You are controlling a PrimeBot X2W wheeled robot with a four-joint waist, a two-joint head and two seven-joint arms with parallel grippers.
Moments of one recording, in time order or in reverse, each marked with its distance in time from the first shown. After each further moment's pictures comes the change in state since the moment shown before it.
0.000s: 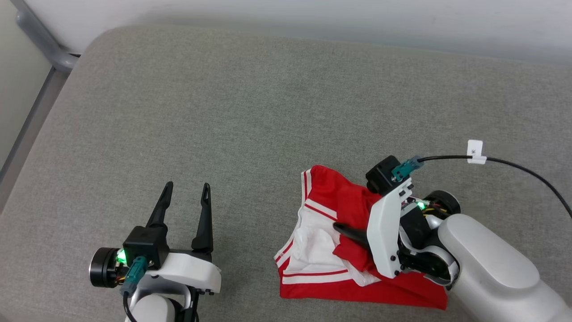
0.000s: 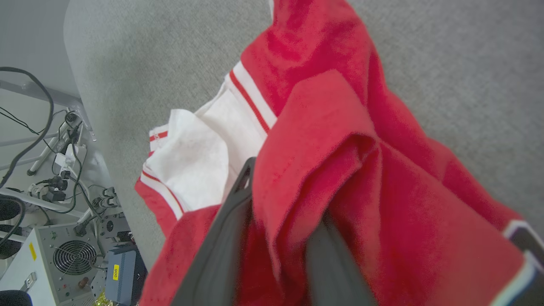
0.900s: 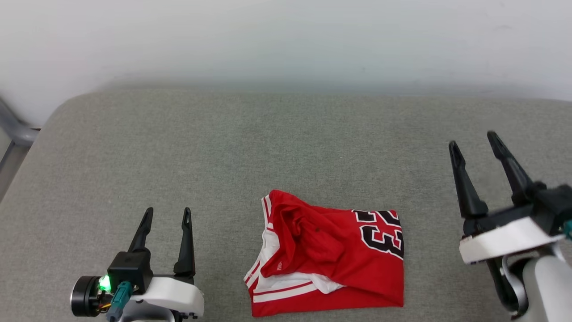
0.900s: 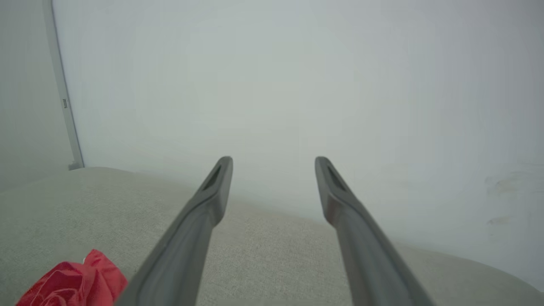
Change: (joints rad) left arm 0.095 0.000 0.068 -0.028 0.039 -0.007 0.000; right arm 0.350 0.086 -0.670 -0.269 -0.618 0.000 -0.794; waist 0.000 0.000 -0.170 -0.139
